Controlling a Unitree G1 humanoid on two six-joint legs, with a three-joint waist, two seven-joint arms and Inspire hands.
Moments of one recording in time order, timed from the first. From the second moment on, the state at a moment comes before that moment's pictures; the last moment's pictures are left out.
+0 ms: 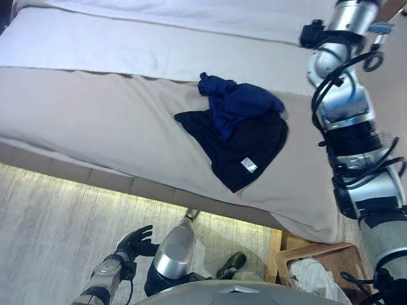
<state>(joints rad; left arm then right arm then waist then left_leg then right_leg) -0.01 0.33 -0.11 1.12 -0.16 -0.14 -0.15 -1.08 -0.61 0.18 0.24 -0.04 0.04 -0.76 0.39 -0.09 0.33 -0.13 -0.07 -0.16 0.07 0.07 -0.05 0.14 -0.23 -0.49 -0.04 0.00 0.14</state>
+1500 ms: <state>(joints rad) -0.09 0.36 -0.24 1.06 -0.26 -0.14 -0.16 -1.12 -0.52 0.48 0.92 -0.07 0.33 -0.35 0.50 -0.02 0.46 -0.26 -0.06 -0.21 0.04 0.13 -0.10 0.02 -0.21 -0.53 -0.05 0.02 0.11</state>
